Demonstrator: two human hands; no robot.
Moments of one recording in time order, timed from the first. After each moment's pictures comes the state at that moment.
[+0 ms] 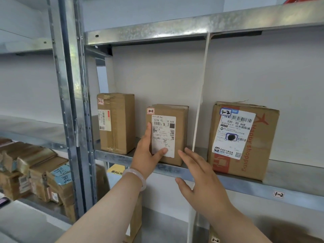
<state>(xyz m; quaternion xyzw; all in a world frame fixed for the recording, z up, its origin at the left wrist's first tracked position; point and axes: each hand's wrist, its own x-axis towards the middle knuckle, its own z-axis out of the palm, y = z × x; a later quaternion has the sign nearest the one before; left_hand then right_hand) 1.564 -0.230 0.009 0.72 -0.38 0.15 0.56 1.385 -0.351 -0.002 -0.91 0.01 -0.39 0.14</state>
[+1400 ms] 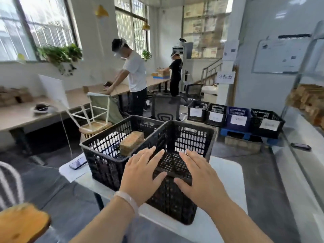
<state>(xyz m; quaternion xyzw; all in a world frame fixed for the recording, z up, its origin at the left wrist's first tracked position) 0.769 0.166 -0.121 0.86 0.43 0.26 -0.07 0.960 0.084 -0.113 -0.67 -0.70 -0.06 0.25</state>
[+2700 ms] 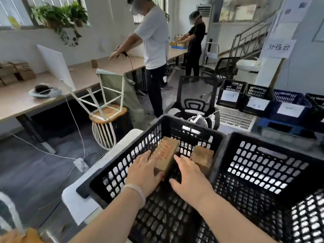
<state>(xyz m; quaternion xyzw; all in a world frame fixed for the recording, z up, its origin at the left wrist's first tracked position) 0.683 0.610 -0.208 0.81 0.57 0.08 0.10 0.846 0.540 -0.186 -0.70 -0.67 0.19 0.17</state>
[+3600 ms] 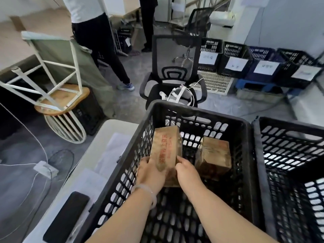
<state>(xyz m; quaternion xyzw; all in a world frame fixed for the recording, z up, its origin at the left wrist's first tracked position) 0.716 0.767 -0.305 0.70 0.59 0.09 0.41 0.821 0.710 -0.293 -0.77 -0.23 0.45 0.39</state>
